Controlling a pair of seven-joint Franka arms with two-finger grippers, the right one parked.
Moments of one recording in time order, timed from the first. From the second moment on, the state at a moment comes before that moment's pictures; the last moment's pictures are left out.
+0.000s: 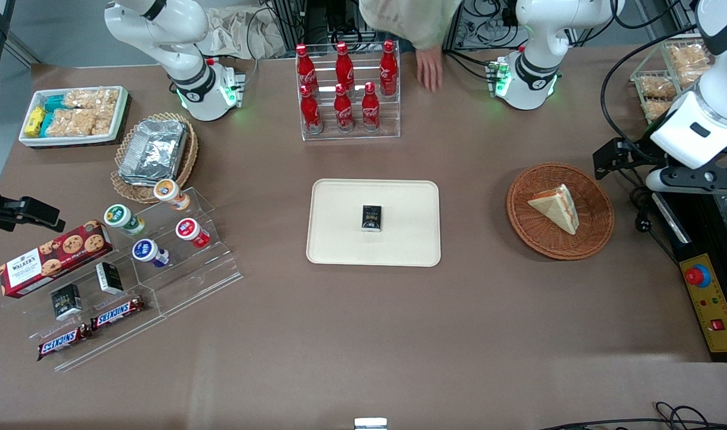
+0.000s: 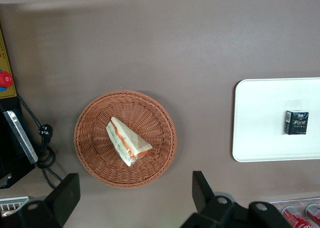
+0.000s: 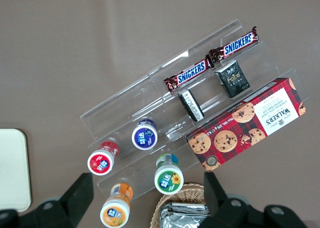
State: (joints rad) arm -0.01 -0.01 -0.11 -1.60 -0.02 1.57 -0.05
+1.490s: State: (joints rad) arm 0.17 -0.17 -0.09 -1.84 0.00 1.54 -0.41
